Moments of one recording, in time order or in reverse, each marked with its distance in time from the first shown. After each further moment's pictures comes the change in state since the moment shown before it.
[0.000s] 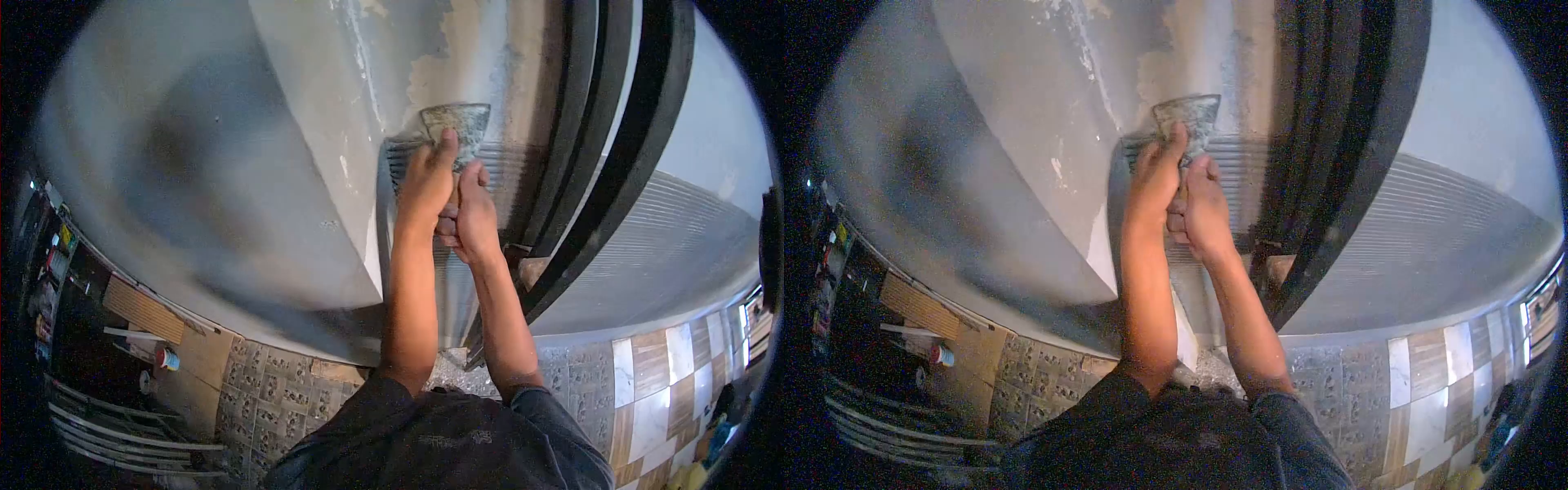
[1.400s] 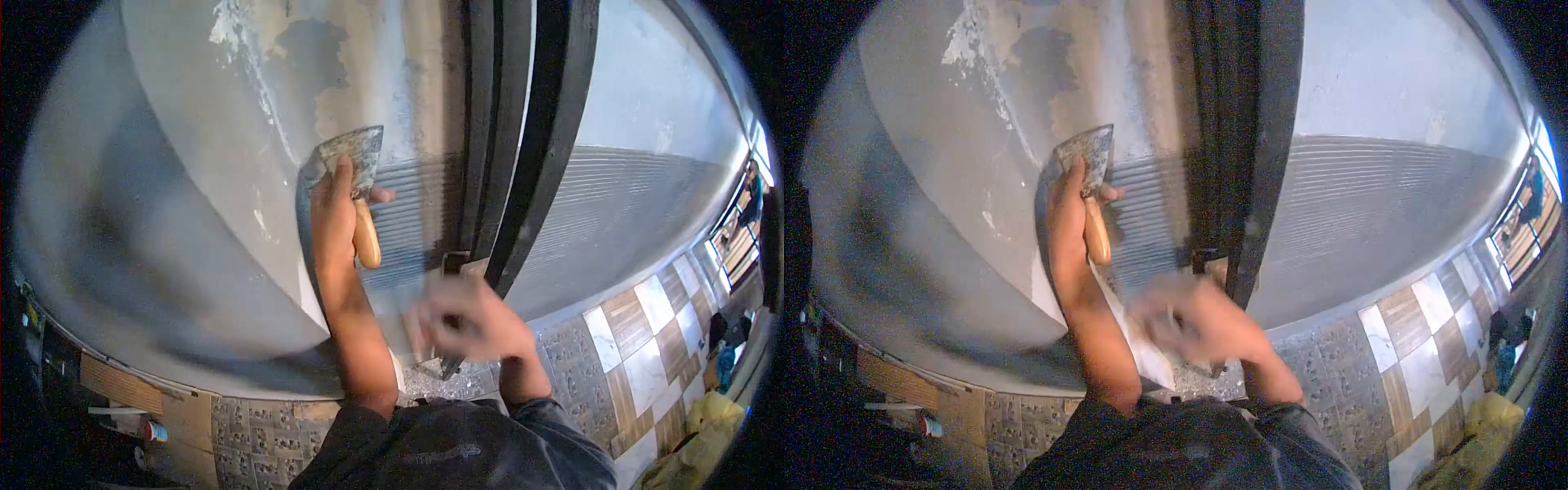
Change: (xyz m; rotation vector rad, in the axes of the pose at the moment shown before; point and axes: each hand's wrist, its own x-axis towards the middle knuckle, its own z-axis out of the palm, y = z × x) left_hand 0.005 -0.002 -0.010 -0.487 -0.194 -0.046; right_hand -0.110 -0.033 -0.057 -1.093 -0.470 -0.574
